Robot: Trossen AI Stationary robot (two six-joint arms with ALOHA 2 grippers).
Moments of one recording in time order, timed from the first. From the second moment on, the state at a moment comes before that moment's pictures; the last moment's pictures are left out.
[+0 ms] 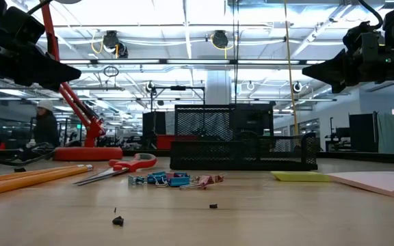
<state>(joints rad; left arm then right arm) -0.26 0.20 0.01 0.06 -0.32 0.02 -0.55 0.16 0.02 0.19 -0.29 0.06</state>
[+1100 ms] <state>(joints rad) -0.26 0.20 0.01 0.16 -0.32 0.01 -0.55 0.16 0.02 0.20 -0.29 0.20</state>
